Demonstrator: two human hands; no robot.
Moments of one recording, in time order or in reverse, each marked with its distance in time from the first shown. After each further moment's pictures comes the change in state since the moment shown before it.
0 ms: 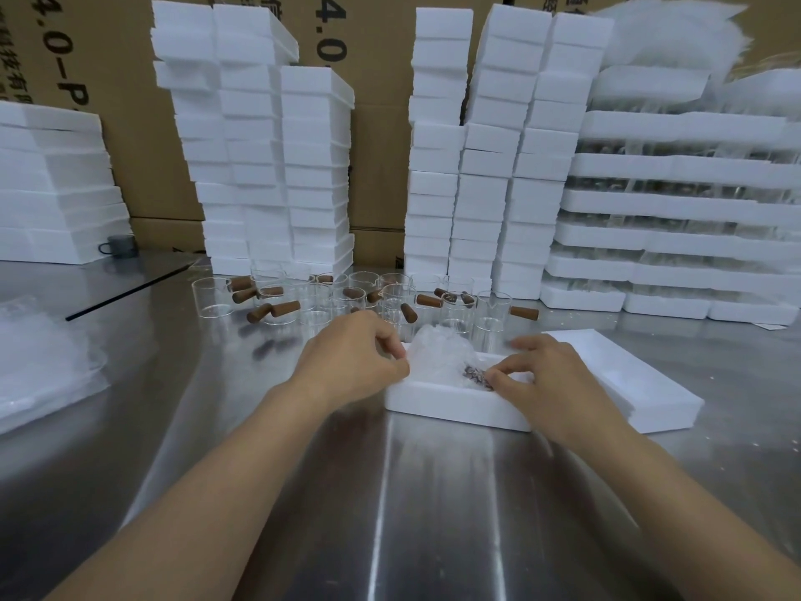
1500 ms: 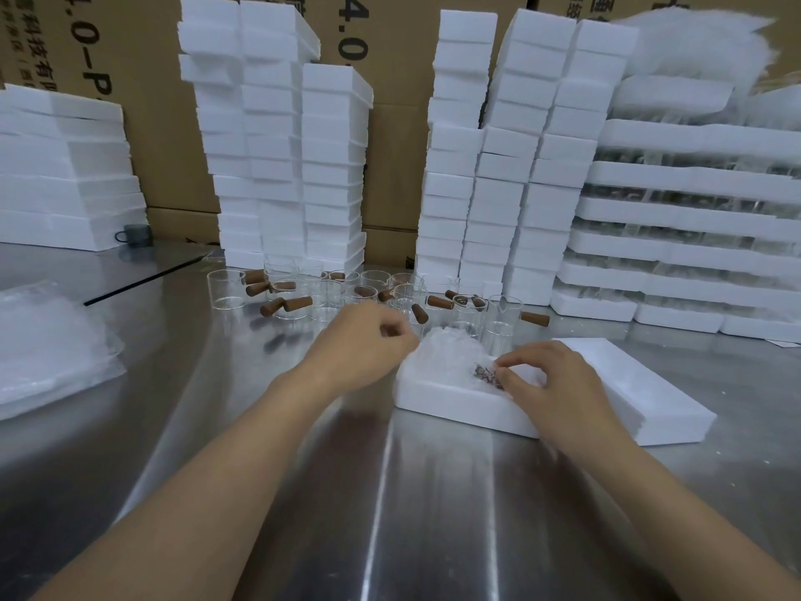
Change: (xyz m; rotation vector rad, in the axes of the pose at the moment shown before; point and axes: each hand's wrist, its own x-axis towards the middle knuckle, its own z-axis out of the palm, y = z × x) left_hand 0.010 -0.006 -0.007 -0.177 -0.015 0.026; right_hand -0.007 -0.013 0.002 0.118 0.135 -0.022
